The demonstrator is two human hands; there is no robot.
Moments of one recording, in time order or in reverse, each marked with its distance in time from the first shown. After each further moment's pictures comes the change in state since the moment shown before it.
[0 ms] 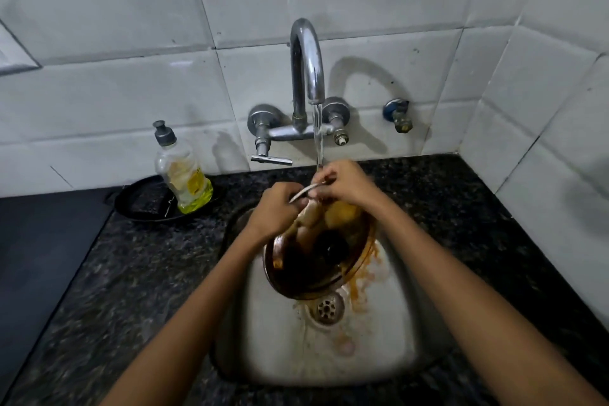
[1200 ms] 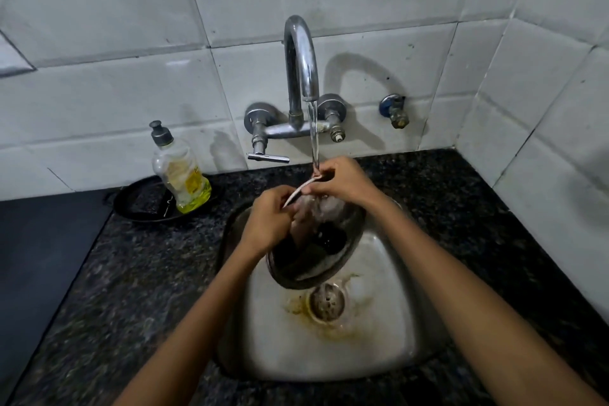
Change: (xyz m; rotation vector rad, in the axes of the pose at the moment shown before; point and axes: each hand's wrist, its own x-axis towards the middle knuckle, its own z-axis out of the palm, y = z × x) left_hand -0.018 0.004 0.009 -0.151 0.161 -0.071; right_hand 0.001 0.013 0.004 0.002 0.027 -0.039
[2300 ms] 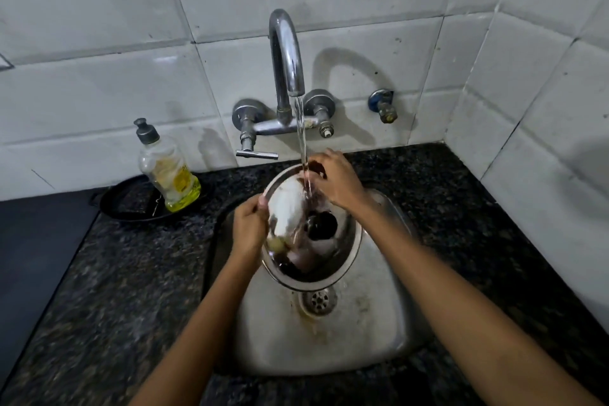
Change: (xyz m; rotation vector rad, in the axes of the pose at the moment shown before) left_hand -0.001 -0.045 0.023 -0.603 0.202 -0.241; right_hand -0.001 0.013 0.011 -0.313 0.164 0.026
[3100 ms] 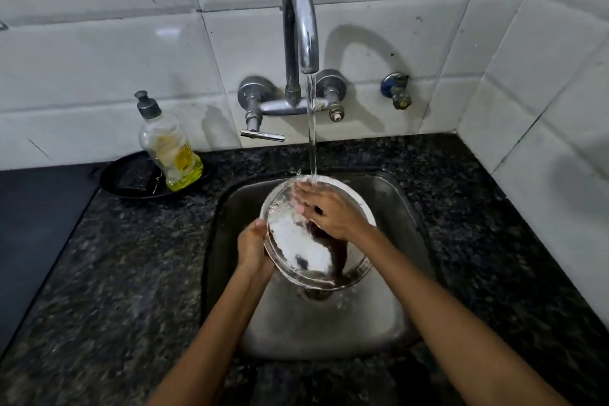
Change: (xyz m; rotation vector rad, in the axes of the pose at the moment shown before) left_hand -0.020 -0.048 0.002 -0.493 0.247 -0.483; right_hand -0.040 0.031 0.062 -0.037 -0.308 -0.181
